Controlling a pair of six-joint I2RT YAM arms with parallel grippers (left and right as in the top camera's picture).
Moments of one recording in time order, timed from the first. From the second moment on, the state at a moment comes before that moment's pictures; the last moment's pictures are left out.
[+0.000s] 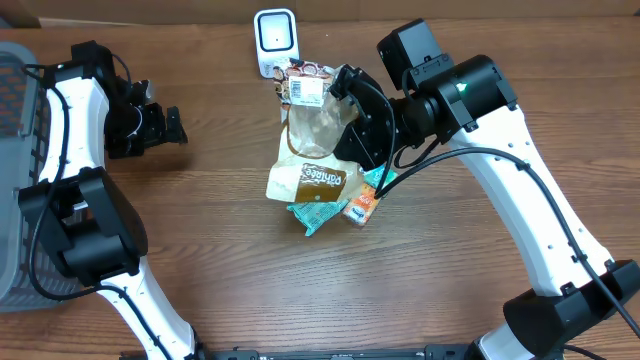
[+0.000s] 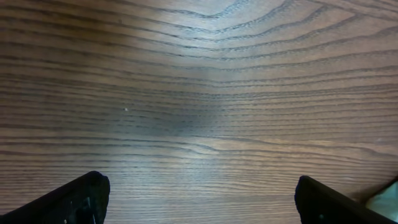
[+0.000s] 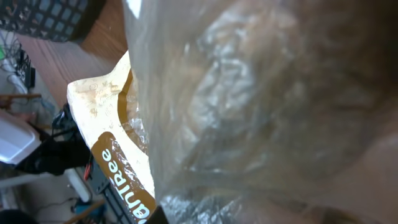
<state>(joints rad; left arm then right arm) 0.29 2.14 1.86 -1.25 0.20 0.08 0.47 1.76 1.92 -1.34 -0.52 -0.15</state>
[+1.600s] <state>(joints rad) 0.29 2.14 1.86 -1.24 0.19 0.08 0.55 2.54 2.02 0.28 0.78 -1.18</state>
